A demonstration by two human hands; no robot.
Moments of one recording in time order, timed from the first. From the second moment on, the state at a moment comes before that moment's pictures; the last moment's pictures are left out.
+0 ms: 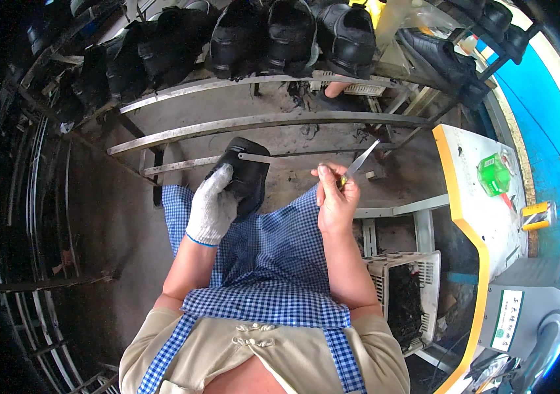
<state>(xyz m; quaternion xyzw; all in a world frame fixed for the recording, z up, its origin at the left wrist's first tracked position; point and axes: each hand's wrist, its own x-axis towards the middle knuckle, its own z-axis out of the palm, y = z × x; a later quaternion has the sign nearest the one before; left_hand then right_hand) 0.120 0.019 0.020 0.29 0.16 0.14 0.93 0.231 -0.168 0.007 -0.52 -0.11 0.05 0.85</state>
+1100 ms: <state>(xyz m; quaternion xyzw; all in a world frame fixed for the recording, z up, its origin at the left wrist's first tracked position) 0.098 0.029 0.036 0.28 0.15 0.07 0.95 0.324 -0.375 0.095 -0.75 -0.12 -0.35 0.55</state>
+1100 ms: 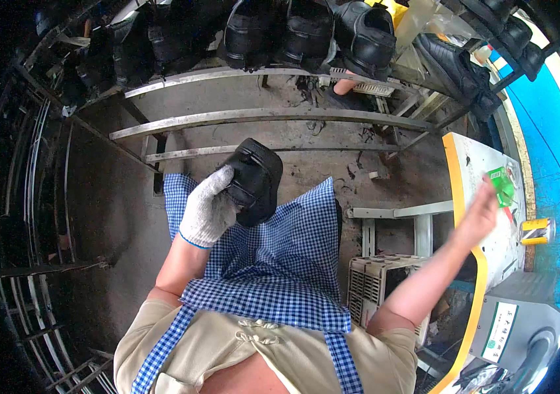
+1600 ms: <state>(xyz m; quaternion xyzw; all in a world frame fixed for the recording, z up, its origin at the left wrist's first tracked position) 0.082 0.029 0.032 0.27 0.16 0.13 0.94 0.194 -0.157 0.107 -0.79 -0.53 -0.07 0.29</state>
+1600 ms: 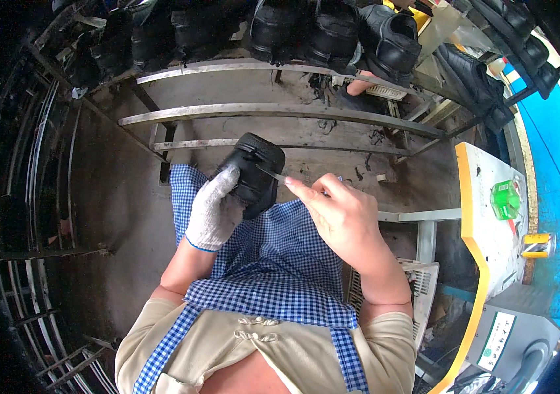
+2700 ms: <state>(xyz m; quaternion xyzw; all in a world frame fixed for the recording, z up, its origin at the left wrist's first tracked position) 0.082 0.019 0.034 0.34 0.17 0.13 0.92 0.195 -0.165 0.084 -0.80 -0.50 -0.09 0.31</state>
